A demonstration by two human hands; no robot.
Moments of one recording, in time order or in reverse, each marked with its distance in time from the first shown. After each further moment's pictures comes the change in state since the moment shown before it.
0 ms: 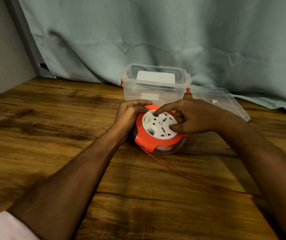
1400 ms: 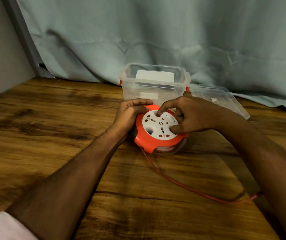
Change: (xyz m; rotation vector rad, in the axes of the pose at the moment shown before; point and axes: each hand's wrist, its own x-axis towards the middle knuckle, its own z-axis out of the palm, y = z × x) left_hand -0.002 0.001 0.002 0.001 -0.035 0.001; right_hand 0.001 -0.002 0.000 0.025 -0.016 0.028
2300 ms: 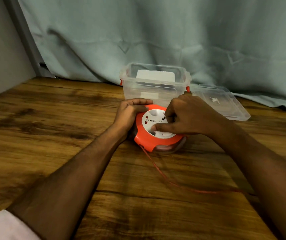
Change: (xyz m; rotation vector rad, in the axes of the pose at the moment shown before) left_hand 0.001 0.001 0.001 -0.031 0.015 -0.012; right_hand 0.002 -0.018 0.013 -0.153 0.220 0.016
